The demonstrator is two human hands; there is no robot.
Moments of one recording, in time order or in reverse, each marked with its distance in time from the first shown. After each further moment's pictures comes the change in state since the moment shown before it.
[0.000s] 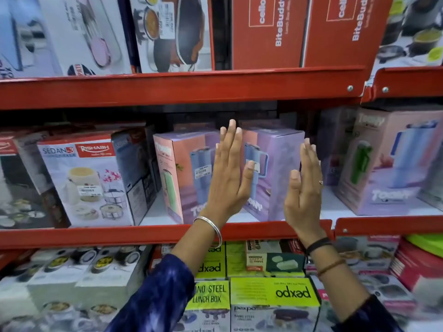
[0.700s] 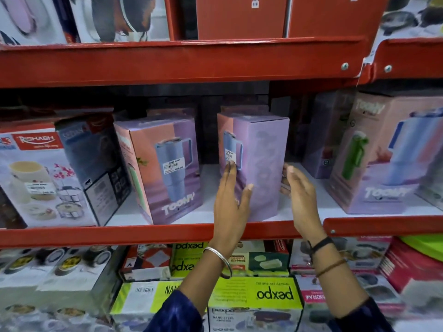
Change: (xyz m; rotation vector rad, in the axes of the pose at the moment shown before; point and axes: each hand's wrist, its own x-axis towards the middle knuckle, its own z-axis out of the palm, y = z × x) left_hand -0.047 0.002 0.083 -0.186 -0.063 -0.594; right_hand -0.002 0.079 -0.007 0.555 -0.169 0.735
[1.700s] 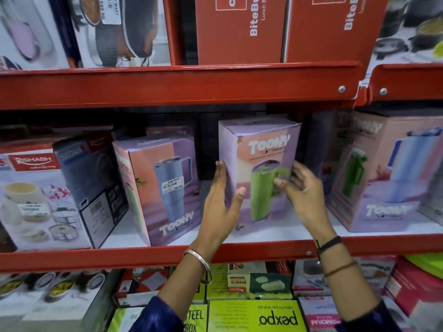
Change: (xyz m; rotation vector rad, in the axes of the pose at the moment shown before) left_hand 0.037 -0.003 -0.027 0.011 -0.104 0.077; right_hand 0.037 -0.020 -0.007 -0.137 -0.063 -0.156
